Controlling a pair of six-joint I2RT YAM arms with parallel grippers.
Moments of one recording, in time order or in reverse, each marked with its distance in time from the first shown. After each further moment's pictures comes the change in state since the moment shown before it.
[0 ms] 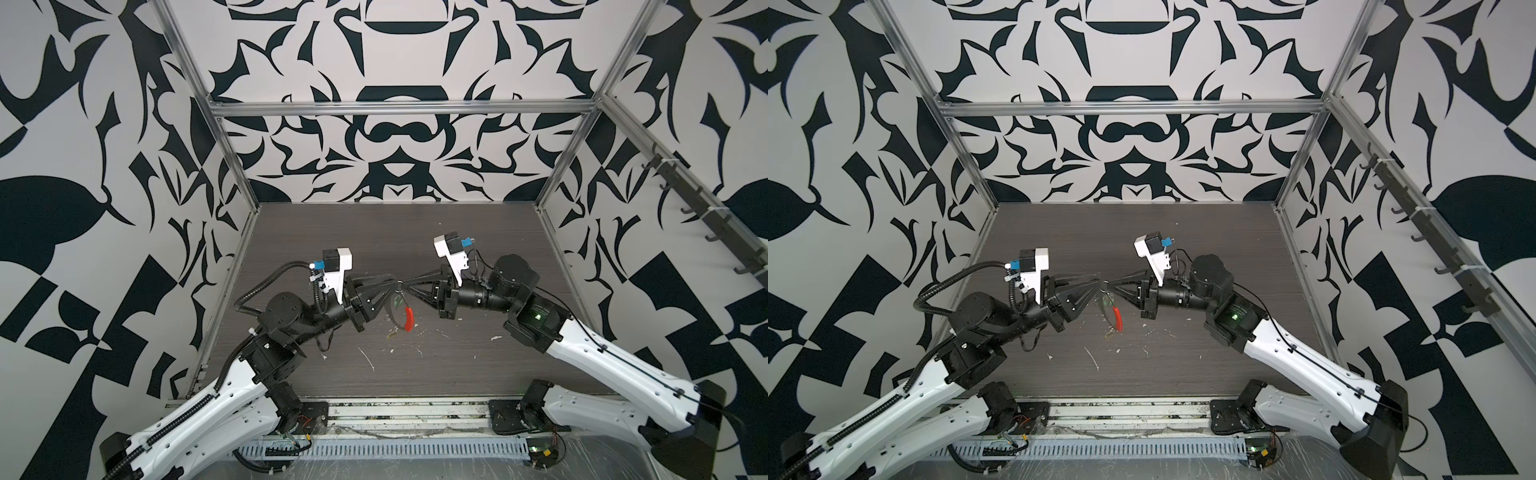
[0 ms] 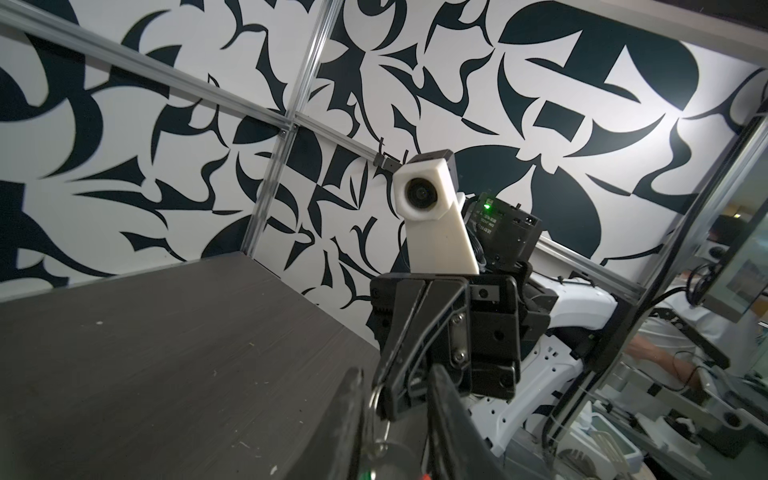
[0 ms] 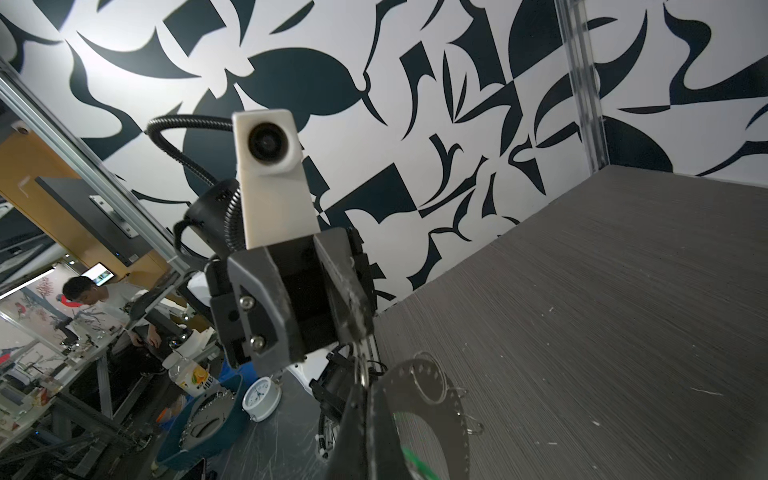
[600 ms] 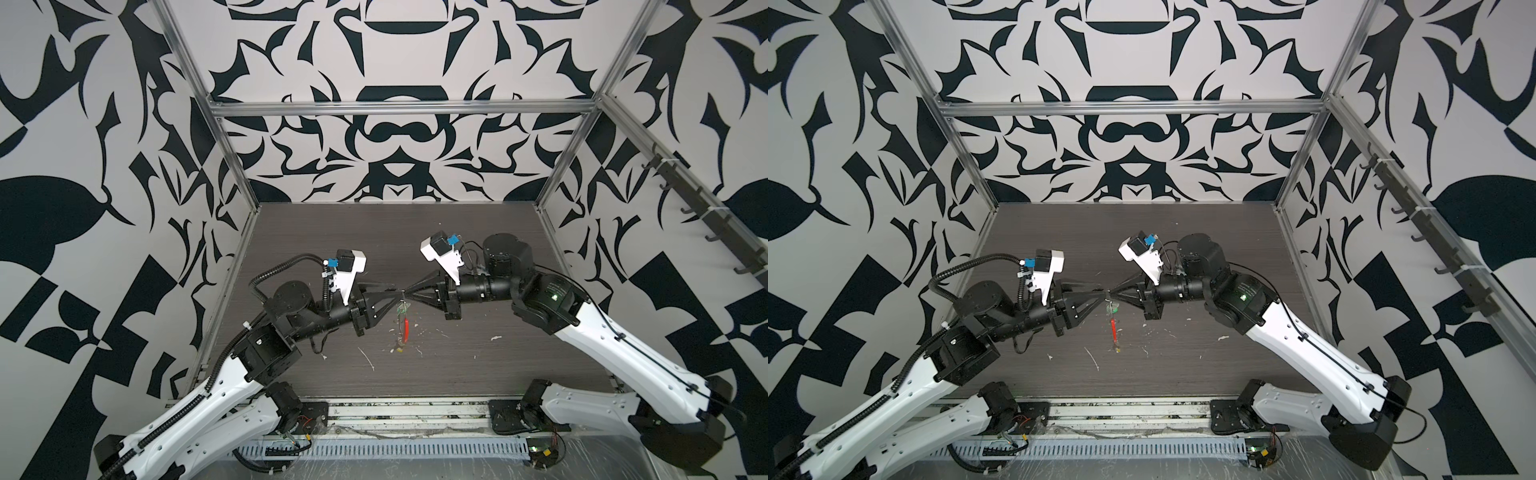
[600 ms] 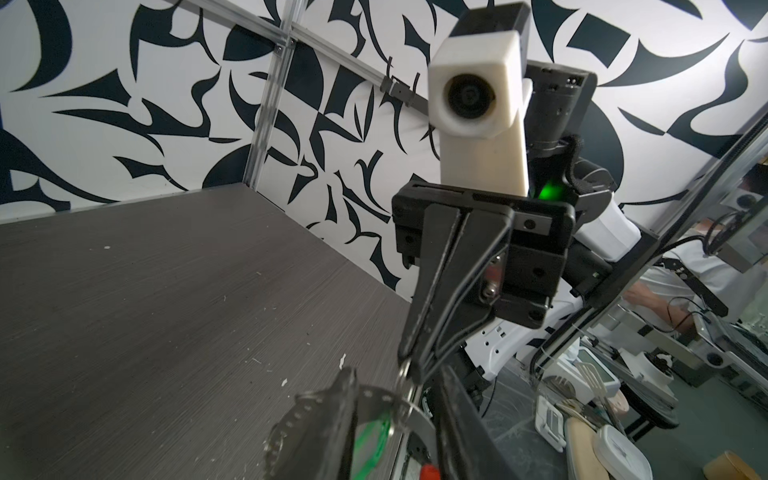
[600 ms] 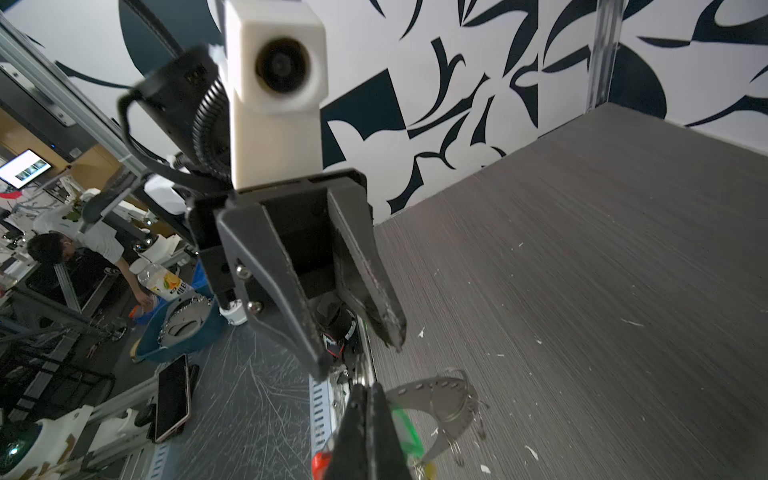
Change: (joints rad) left arm 0.000 0.040 0.135 -0.341 0.093 0.073; right arm 0.000 0.101 0.310 -0.566 -0.045 -0.319
